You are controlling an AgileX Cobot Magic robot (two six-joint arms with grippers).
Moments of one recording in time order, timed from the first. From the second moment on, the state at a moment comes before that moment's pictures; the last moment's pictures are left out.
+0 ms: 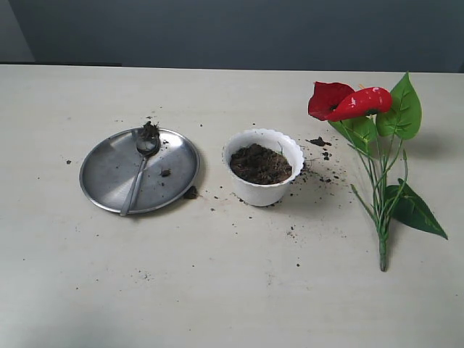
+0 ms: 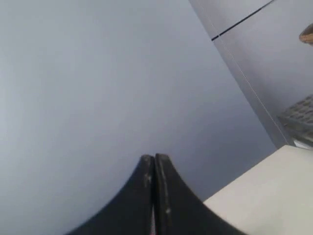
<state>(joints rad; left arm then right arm) 0.23 0.00 0.00 -0.02 0.34 0.00 -0.01 0.01 0.00 0.64 -0.19 -0.07</state>
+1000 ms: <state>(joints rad) 0.23 0.00 0.00 -0.02 0.34 0.00 -0.01 0.83 -1.09 0.19 0.42 0.04</state>
